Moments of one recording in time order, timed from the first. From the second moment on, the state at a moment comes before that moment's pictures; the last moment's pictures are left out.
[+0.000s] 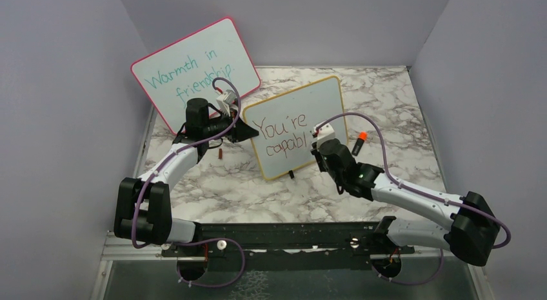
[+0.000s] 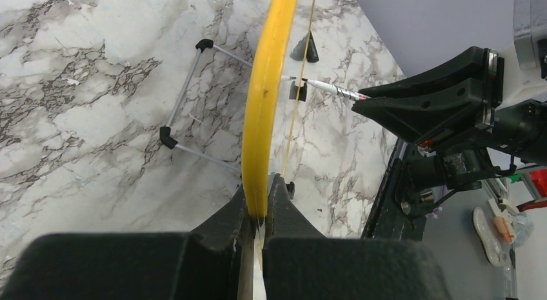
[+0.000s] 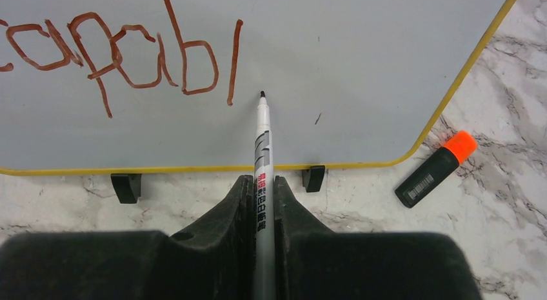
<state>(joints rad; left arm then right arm) -0.18 1.38 0.80 0.17 0.90 -0.33 0.87 1.14 0.67 -0.09 0.52 0.08</state>
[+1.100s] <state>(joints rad) -0.18 1.38 0.81 0.16 0.90 -0.32 0.85 1.16 0.67 -0.05 0.52 0.10</state>
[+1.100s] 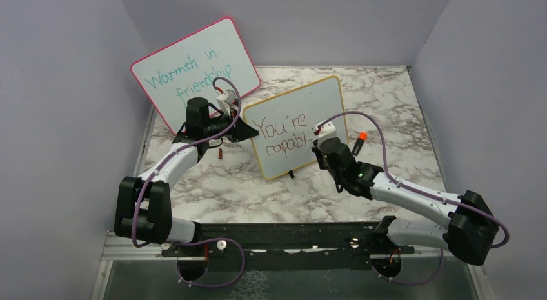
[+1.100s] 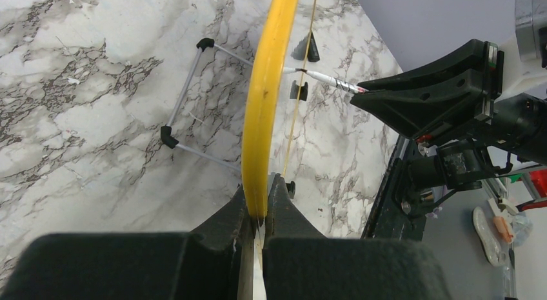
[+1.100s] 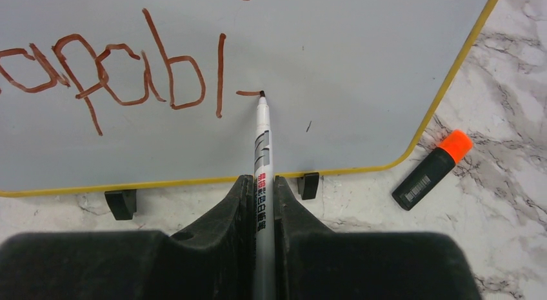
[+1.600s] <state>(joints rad) -0.18 1.38 0.81 0.16 0.90 -0.32 0.84 1.16 0.67 0.01 0.56 0.08</state>
